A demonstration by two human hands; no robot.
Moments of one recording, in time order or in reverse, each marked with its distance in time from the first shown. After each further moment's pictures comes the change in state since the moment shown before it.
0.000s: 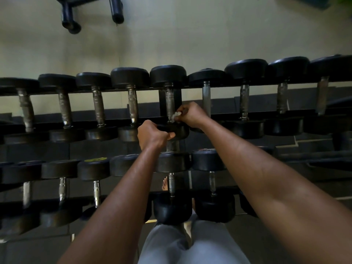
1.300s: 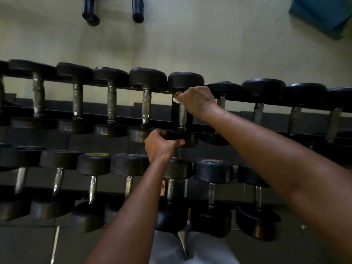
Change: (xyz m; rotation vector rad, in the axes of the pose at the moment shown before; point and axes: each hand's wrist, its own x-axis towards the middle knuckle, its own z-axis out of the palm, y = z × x) left_hand -0.005 -0.025 0.007 -0.300 0.021 -0.046; right_hand 0.019 -0.092 -0.018 -1.293 0.276 -0.641
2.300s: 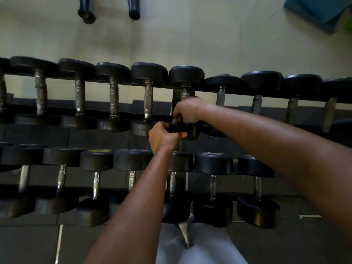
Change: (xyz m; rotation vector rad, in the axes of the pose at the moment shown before) left_hand 0.001 -0.003 -0.001 0.014 -0.012 0.056; right_hand -0.020 -0.032 -0.006 0.350 -0.425 -0.101
